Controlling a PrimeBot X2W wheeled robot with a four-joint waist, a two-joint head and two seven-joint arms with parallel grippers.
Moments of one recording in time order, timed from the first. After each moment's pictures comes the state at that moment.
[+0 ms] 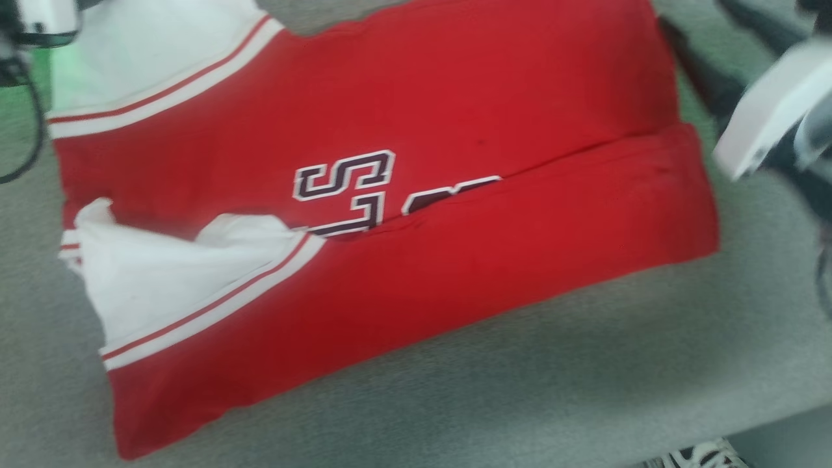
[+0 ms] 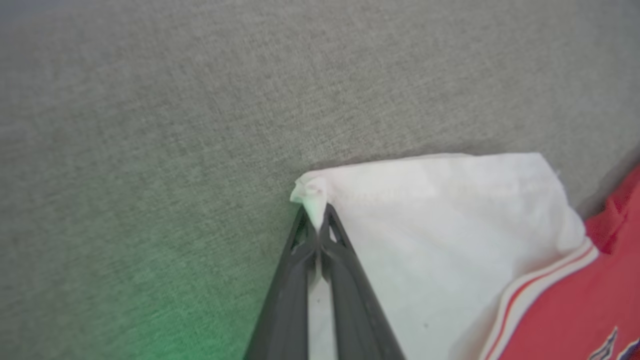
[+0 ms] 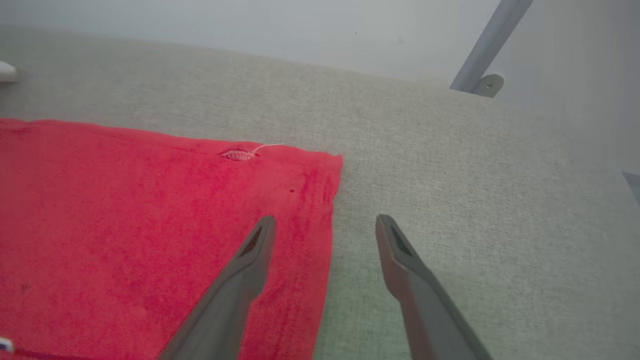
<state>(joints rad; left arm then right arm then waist) -1.48 0.66 -0.95 0.81 -1.30 -0.08 0.79 -0.77 -0.45 0.25 0.16 0.56 0.13 0.34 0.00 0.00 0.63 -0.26</state>
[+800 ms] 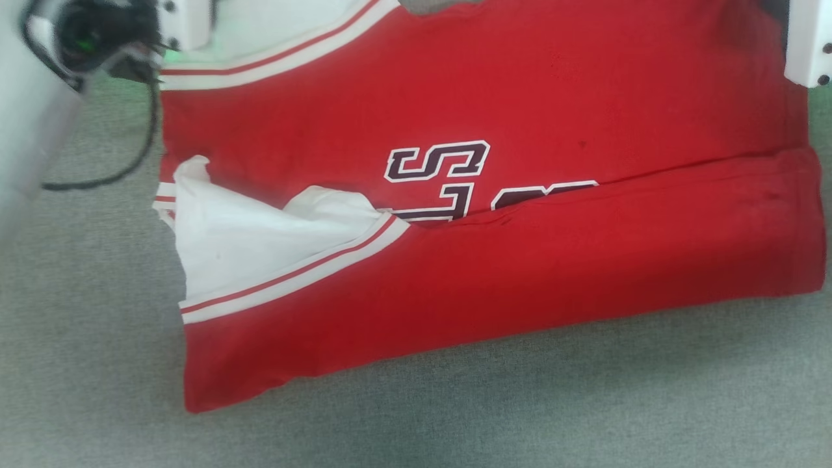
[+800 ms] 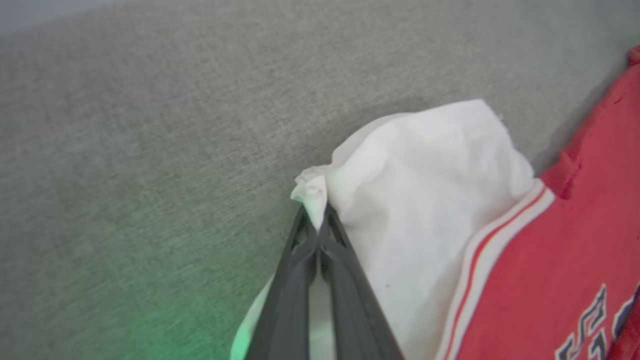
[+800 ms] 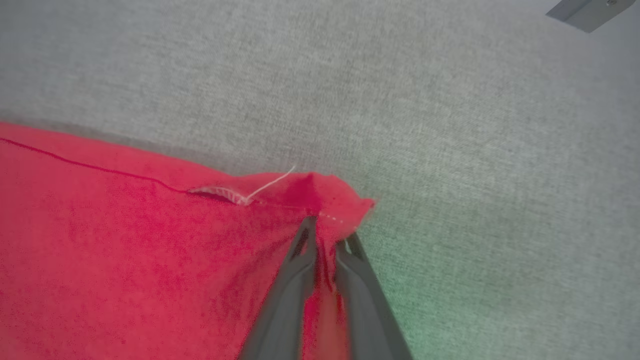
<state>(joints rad) -1.47 0.55 -1.00 0.68 -1.30 -0.13 0.63 -1.12 -0.57 0.43 0.44 0.70 0.13 0.76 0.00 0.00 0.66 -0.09</state>
